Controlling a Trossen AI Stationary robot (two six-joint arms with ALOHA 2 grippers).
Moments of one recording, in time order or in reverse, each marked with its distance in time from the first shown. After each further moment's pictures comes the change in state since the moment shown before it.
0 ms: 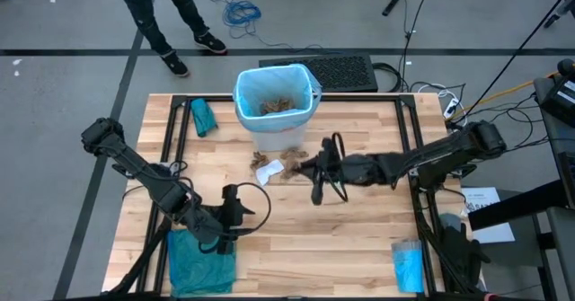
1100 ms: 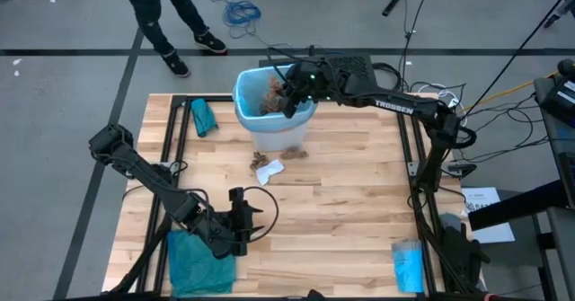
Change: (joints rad) left arm 0.004 0.137 0.000 0.090 -0.145 -0.001; right arm -0.598 0.386 0.715 -0.562 -0.414 -0.065
